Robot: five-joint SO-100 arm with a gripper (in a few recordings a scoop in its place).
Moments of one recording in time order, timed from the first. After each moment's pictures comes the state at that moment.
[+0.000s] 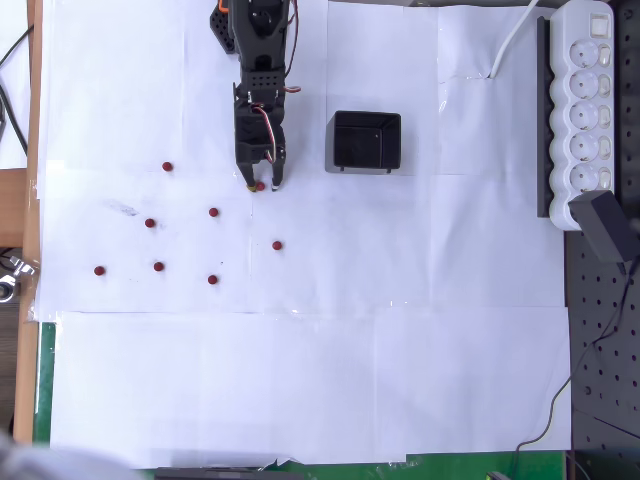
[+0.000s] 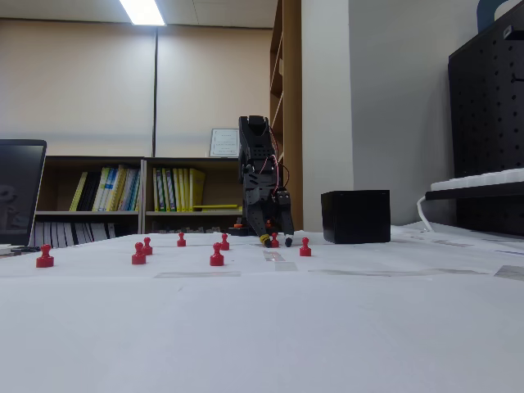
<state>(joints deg) -6.2 79.4 24.2 -9.8 -88.7</state>
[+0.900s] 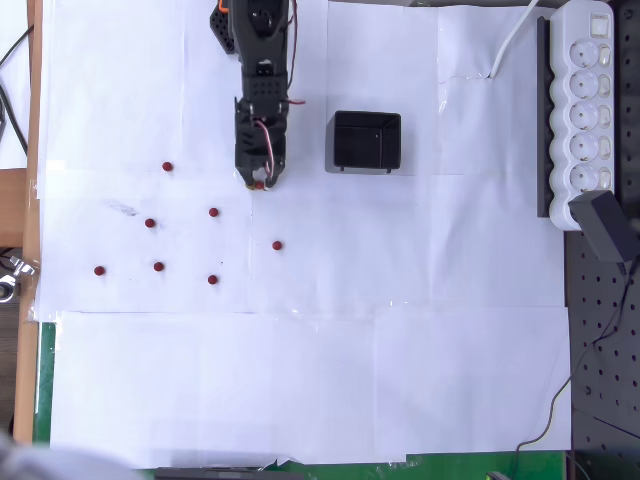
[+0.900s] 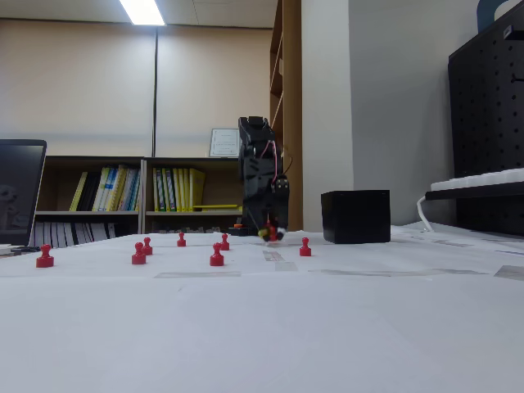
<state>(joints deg) -9.1 68.6 55.5 49.0 -105.8</state>
